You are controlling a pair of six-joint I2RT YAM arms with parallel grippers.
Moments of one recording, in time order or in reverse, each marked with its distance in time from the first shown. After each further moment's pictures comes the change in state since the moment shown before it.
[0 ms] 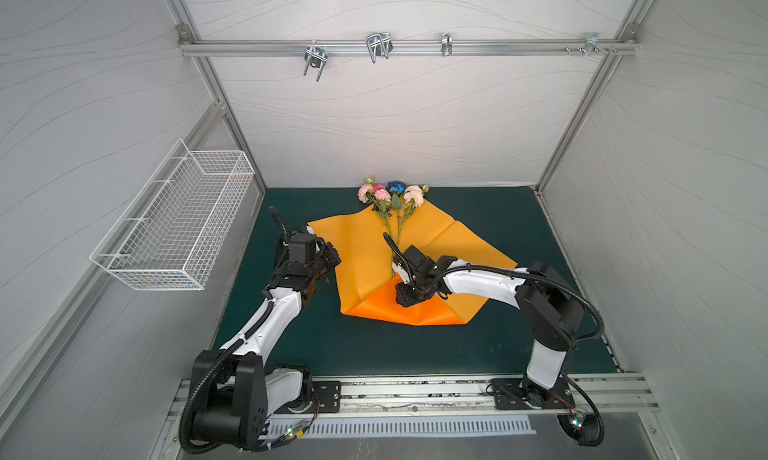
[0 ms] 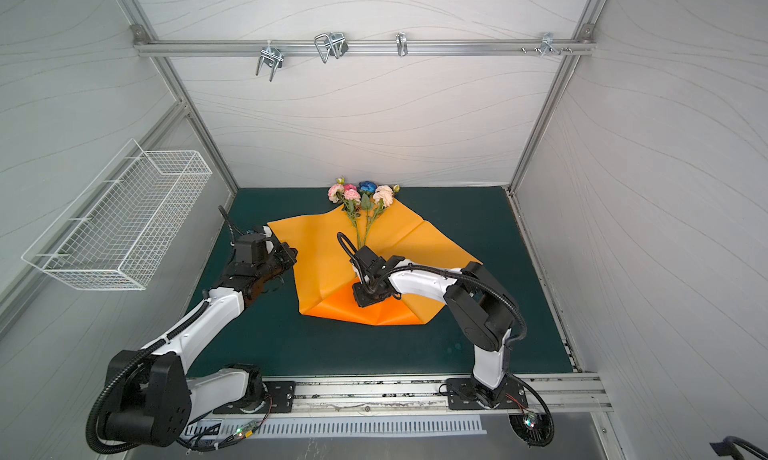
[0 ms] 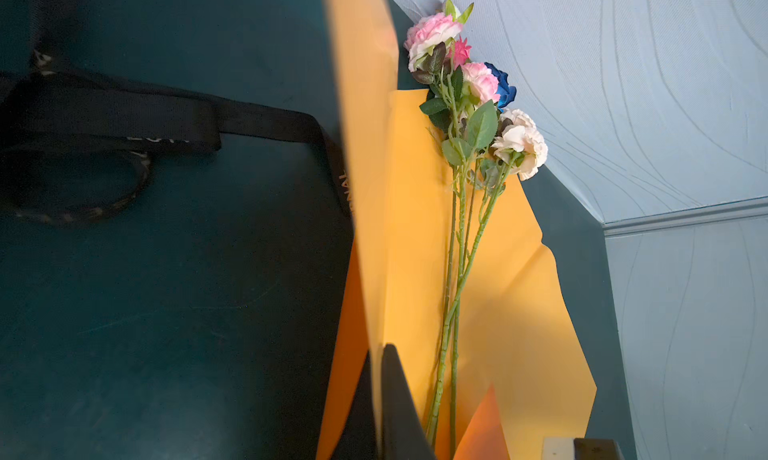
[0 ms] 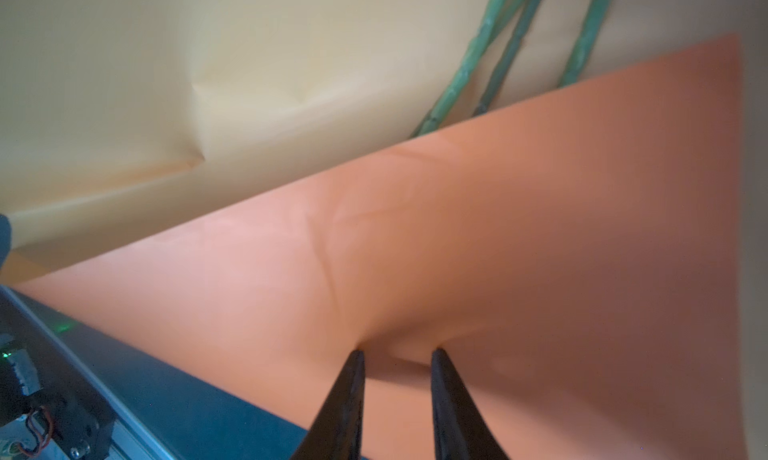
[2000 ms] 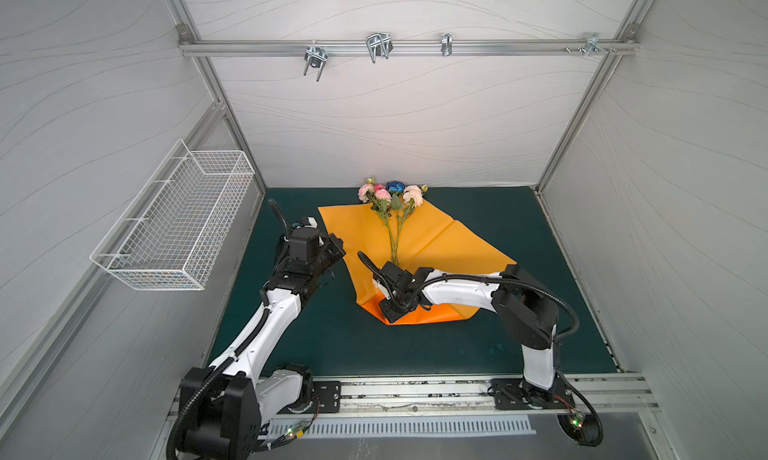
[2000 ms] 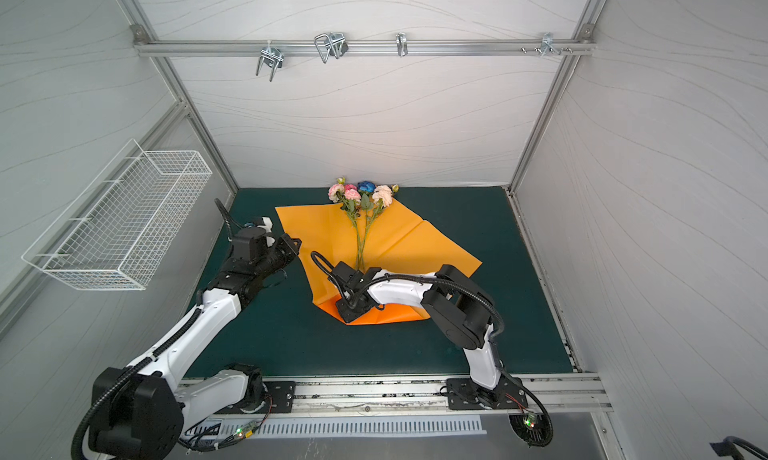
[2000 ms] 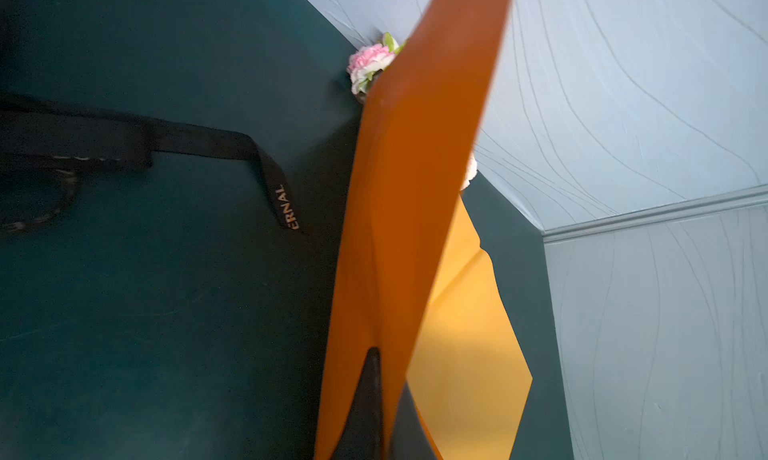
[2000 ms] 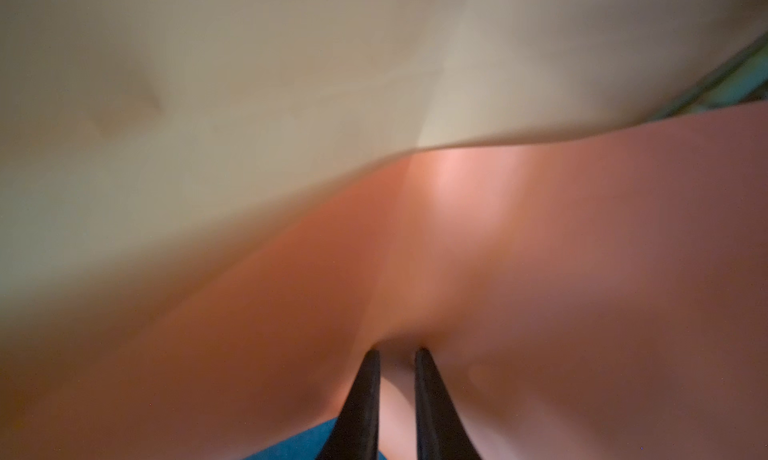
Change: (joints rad) left arm -0.099 -0.052 0.100 -0.048 -0.020 -0.095; right arm 0.124 0.107 0.071 -0.006 0.071 -0.065
